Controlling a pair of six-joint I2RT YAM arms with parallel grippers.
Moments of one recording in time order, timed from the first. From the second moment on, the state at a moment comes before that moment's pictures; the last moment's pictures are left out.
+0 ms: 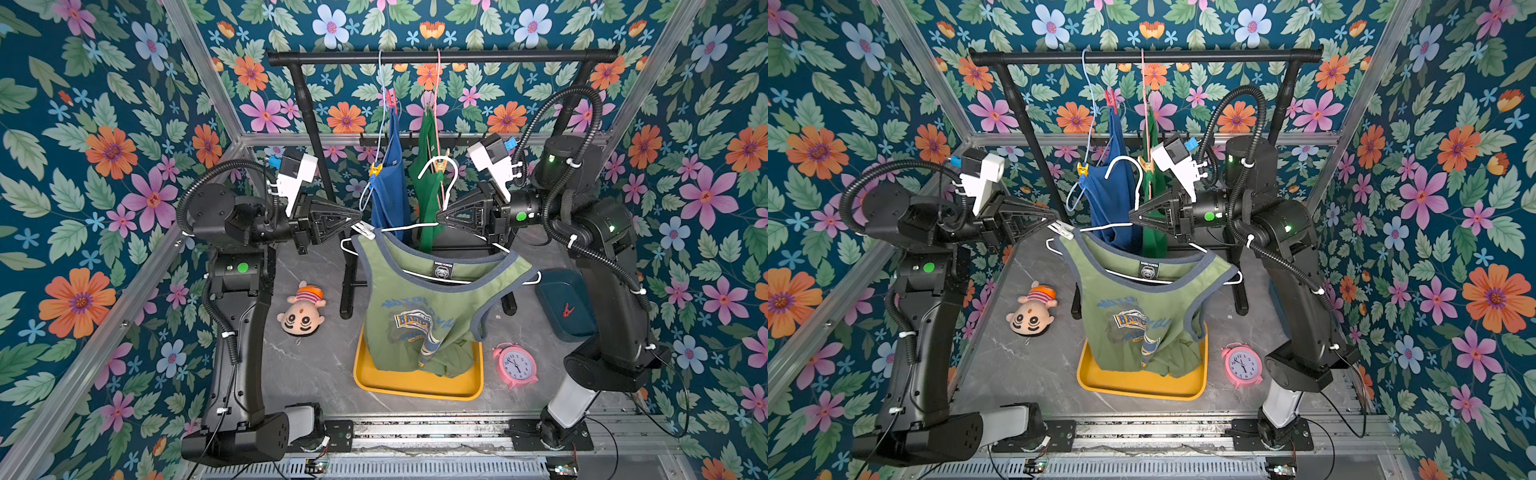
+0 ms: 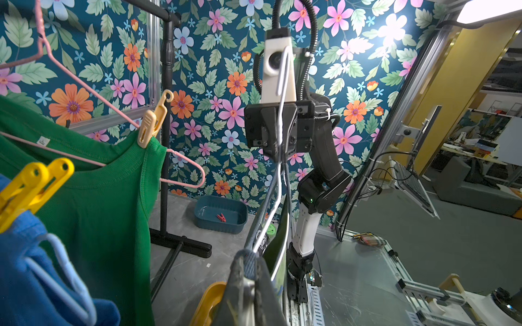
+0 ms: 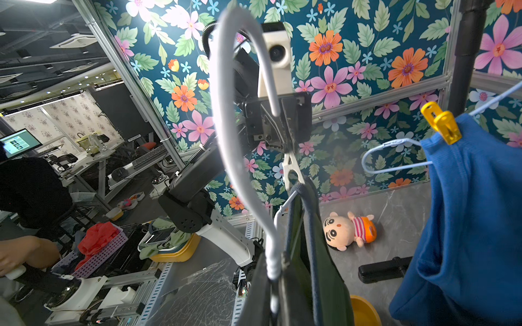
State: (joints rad) left arm 0.01 1.27 1.70 0.16 1.50 -0.73; right arm 0.54 1.75 2.56 -0.98 -1.04 0.13
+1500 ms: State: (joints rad) left arm 0.04 1.28 1.80 0.28 1.50 -0.89; right arm 0.72 1.75 1.53 -0.71 -0.78 0.05
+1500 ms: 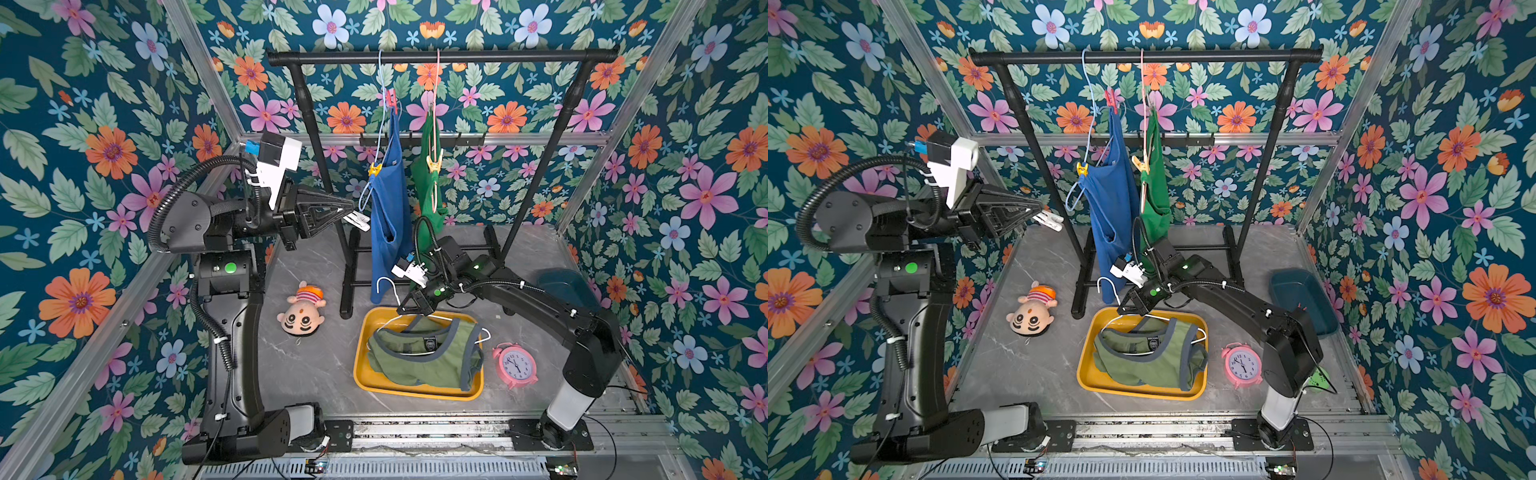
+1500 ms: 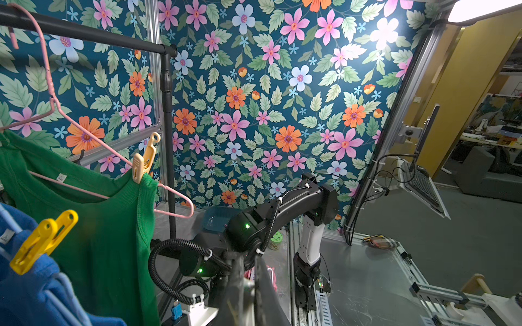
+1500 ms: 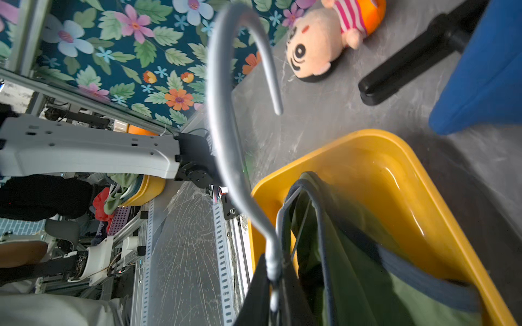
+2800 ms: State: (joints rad) left arm 0.04 1.24 1.69 0.27 1.44 -0.89; right arm 0.90 1.52 2.12 -0.71 -0.49 -0.01
